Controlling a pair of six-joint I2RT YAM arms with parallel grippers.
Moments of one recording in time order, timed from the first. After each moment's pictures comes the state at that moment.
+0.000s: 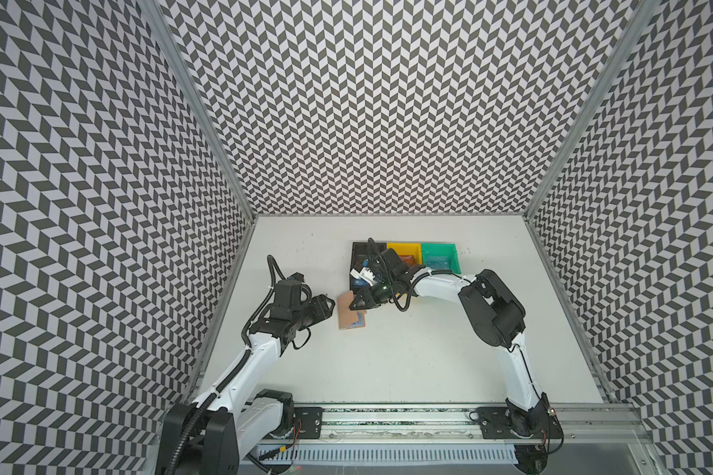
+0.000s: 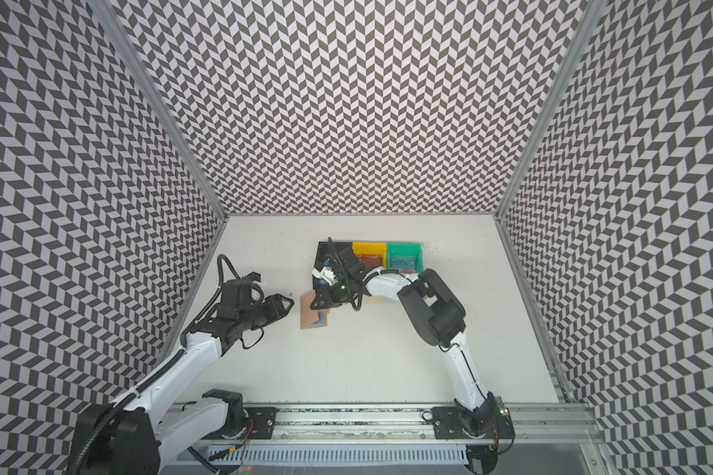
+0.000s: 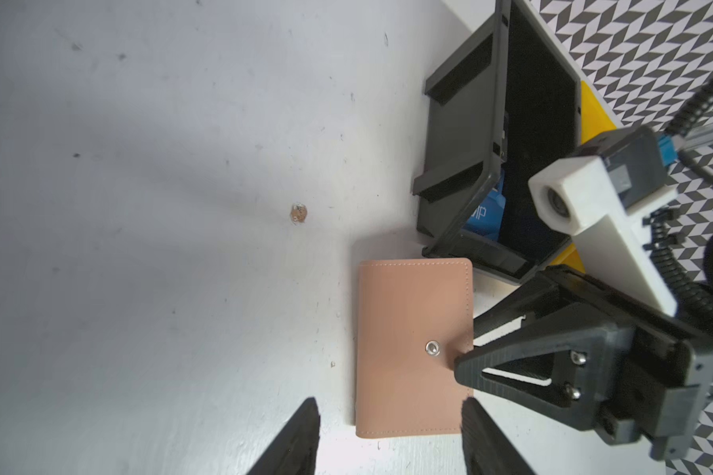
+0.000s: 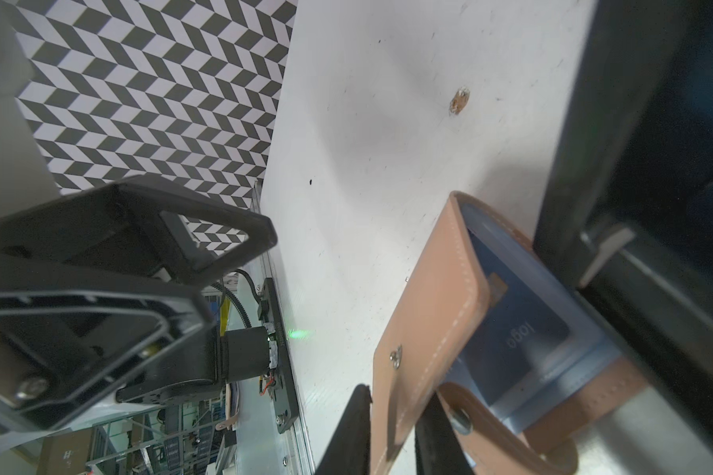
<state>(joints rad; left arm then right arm) -0.16 1.03 0.54 -0.29 0.30 -0.58 0.72 2.20 1.51 -0.23 -0.86 0.39</state>
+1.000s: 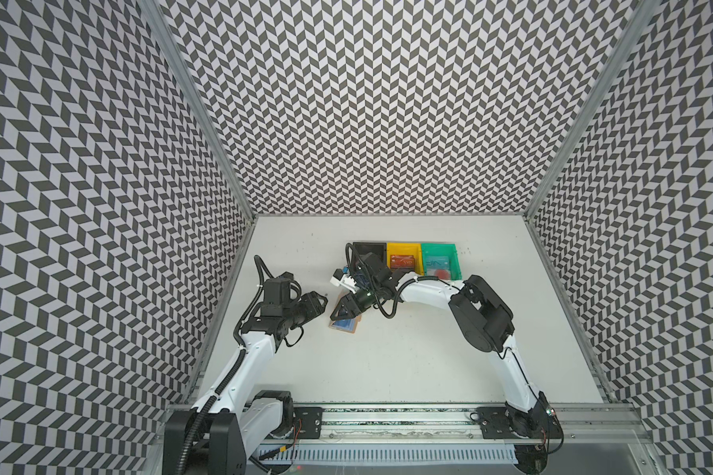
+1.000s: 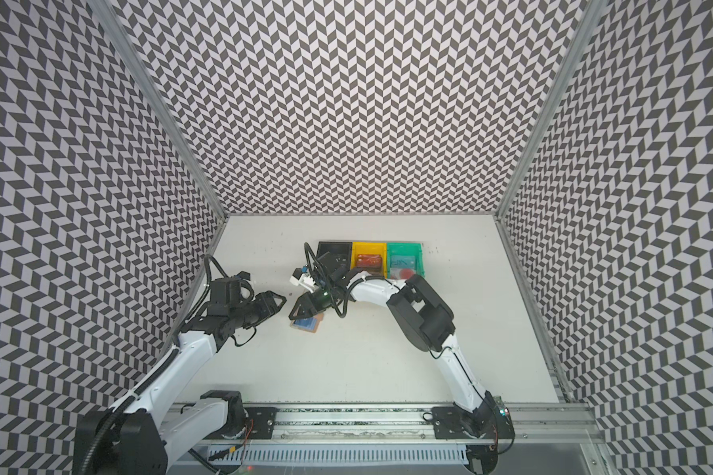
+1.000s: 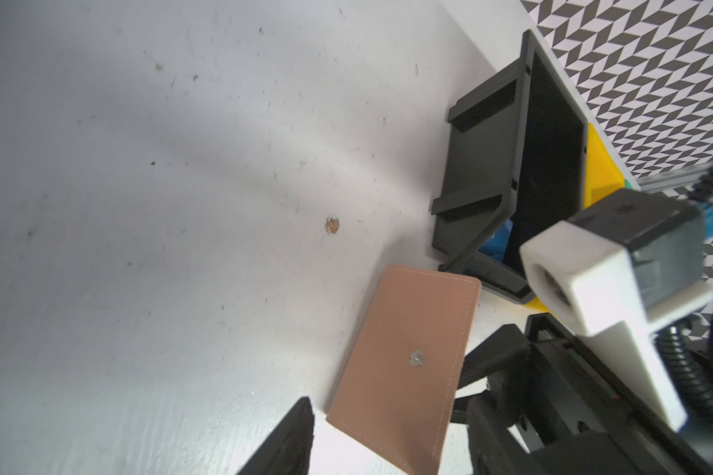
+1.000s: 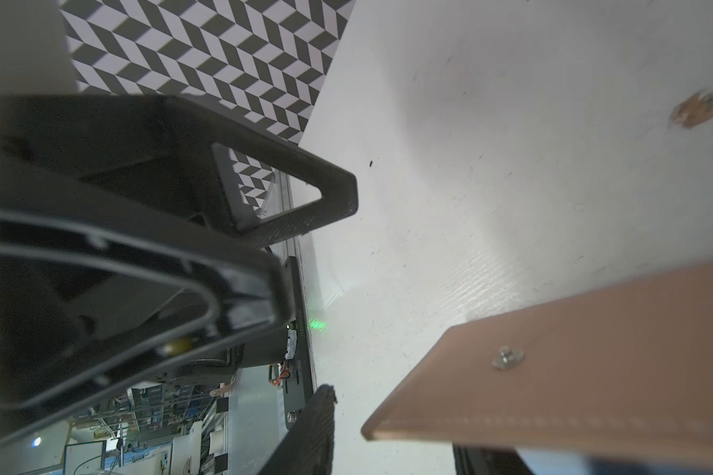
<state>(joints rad) -0.05 1.06 0.57 -0.33 0.38 -0.57 0.83 2.26 1.63 -0.25 -0.88 0.33</state>
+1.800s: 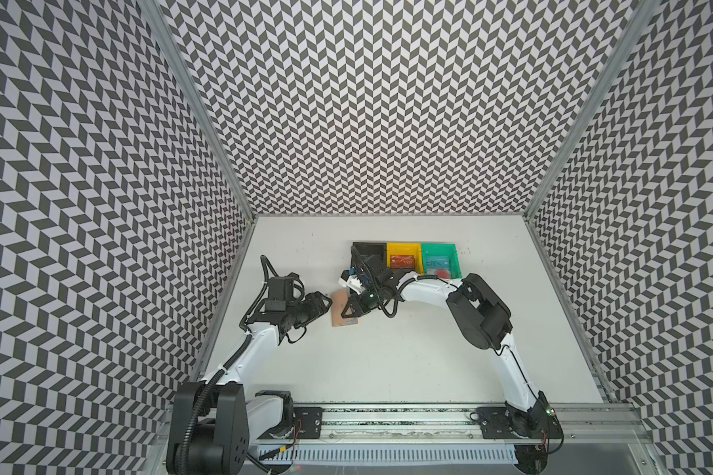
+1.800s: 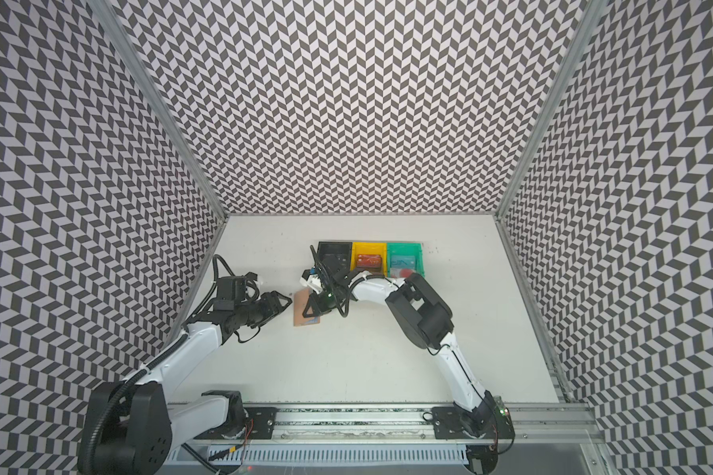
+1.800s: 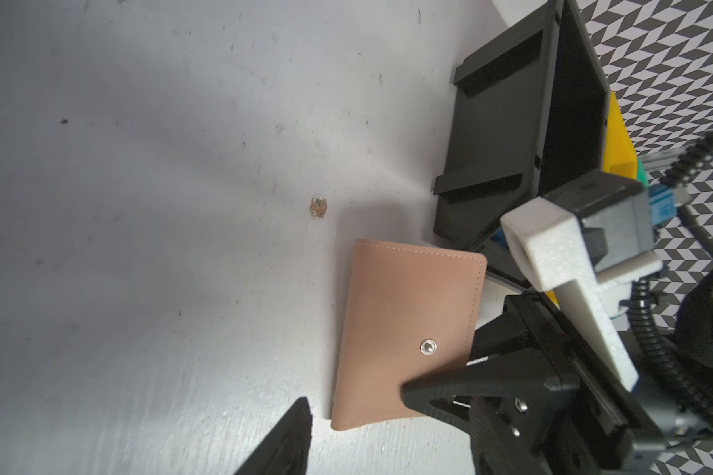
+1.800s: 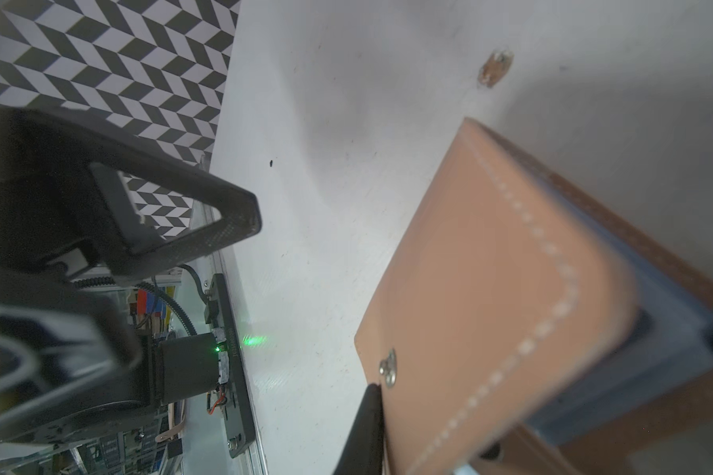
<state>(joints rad) -0.05 1.16 0.57 -0.27 0.45 -0.57 0.79 2.26 1.61 -0.33 -0.72 0.31</state>
